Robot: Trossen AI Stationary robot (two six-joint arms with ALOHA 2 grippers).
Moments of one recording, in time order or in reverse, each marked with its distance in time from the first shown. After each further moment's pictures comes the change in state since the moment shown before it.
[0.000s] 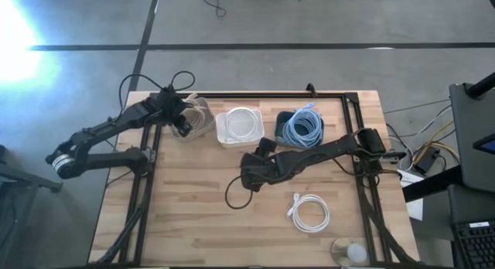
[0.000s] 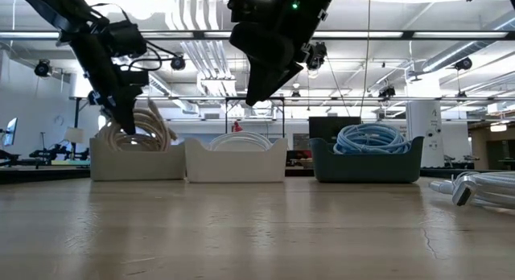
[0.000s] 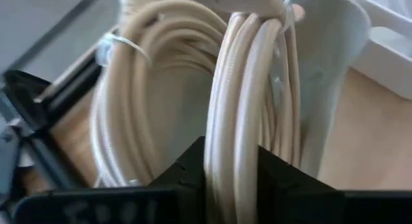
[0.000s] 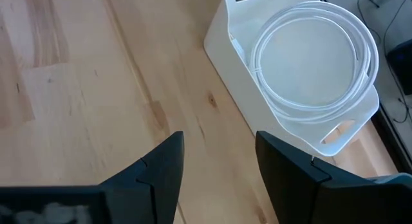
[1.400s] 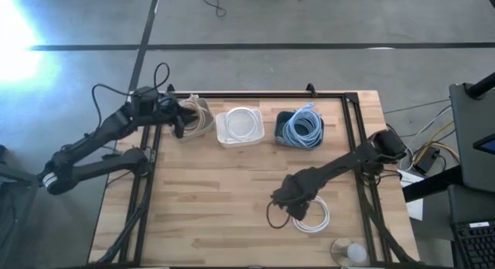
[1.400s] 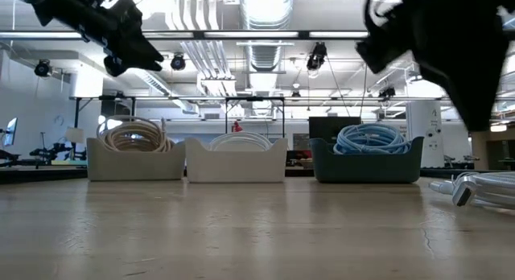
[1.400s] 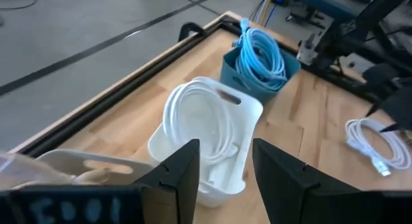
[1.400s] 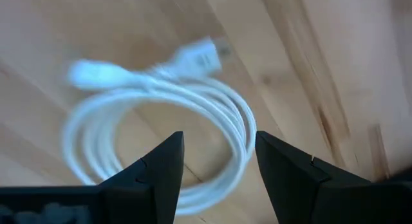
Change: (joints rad) left arm -0.084 -0.298 0.026 0.202 0.440 -0.191; right arm 0.179 -0.145 -0.239 -0.500 -0.701 0.588
